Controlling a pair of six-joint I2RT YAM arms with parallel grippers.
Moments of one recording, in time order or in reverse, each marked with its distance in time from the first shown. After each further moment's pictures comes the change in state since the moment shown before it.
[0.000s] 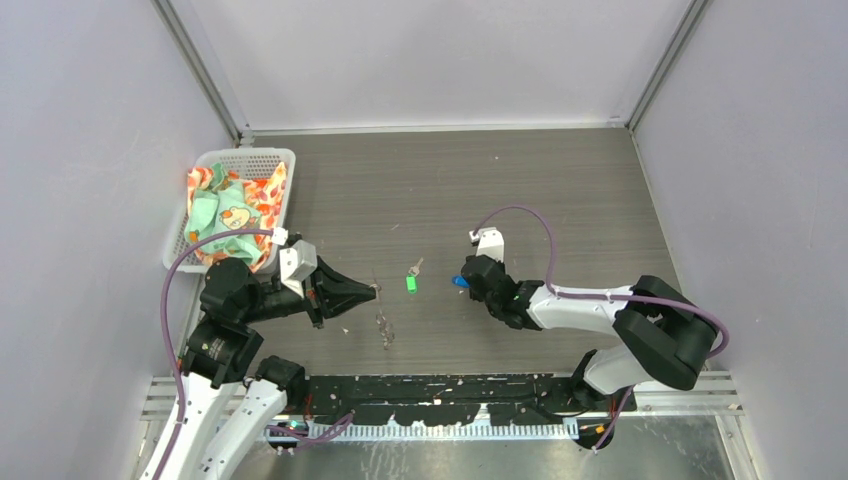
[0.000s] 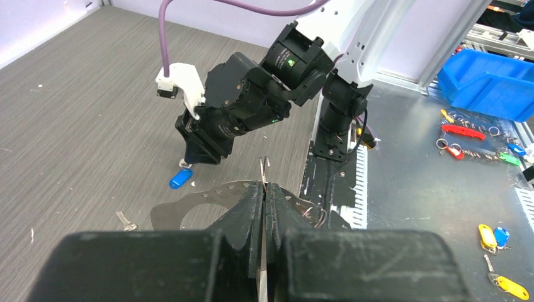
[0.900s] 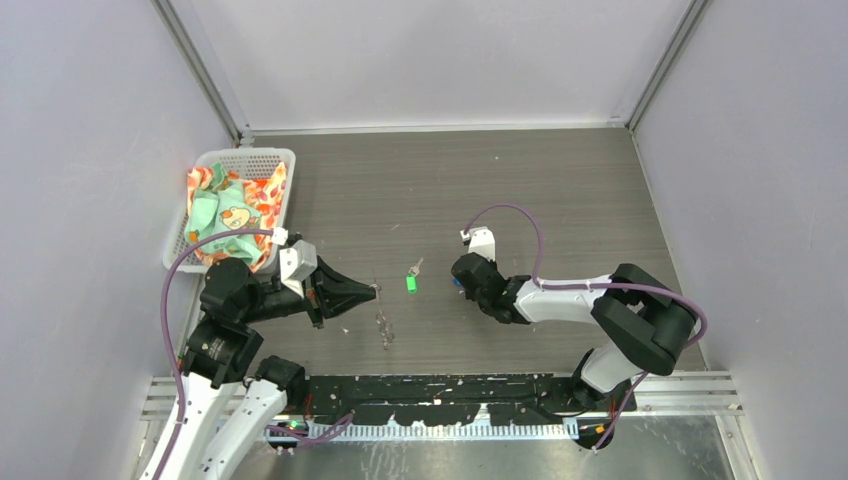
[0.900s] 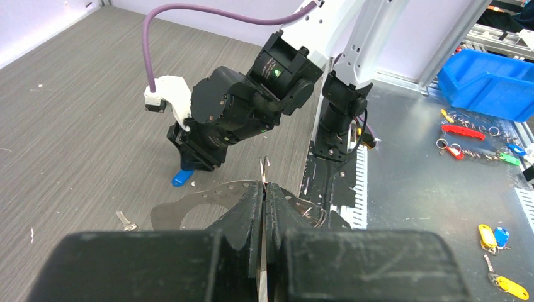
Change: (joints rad) left arm 0.000 0.000 0.000 0.000 0.000 0.000; right arm 0.003 0.110 0.061 -0.008 -0.015 0.004
